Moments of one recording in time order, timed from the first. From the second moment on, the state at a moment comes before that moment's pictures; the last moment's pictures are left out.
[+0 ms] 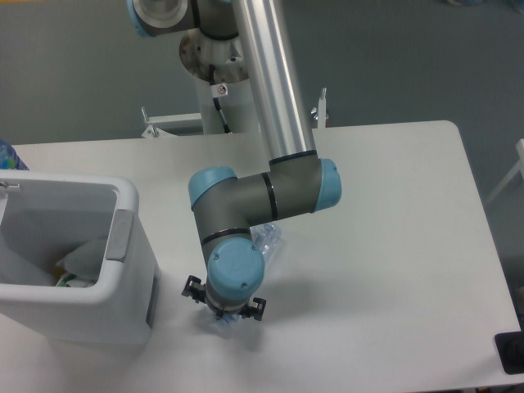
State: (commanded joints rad) arm 2.23 -2.25 -1.37 -1.22 1.48 0.56
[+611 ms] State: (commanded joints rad) arm 2.27 -2.20 -1.33 -1.22 1.47 0.61
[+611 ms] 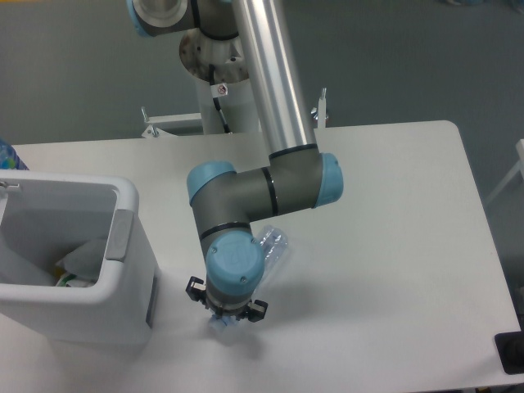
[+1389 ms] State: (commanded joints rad) arm 2.45 -1.98 -1.28 -1.10 0.97 0.61
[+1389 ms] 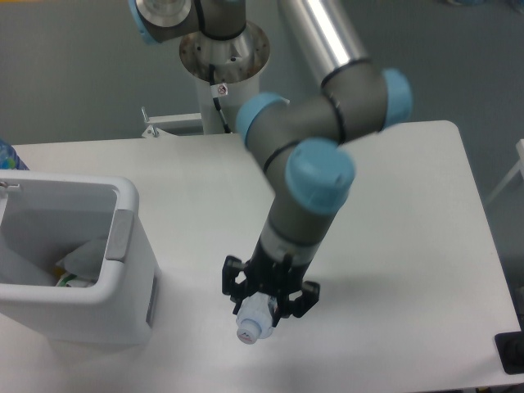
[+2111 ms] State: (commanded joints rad) arm 2.44 -1.82 -1.22 -1.08 0.49 0.54
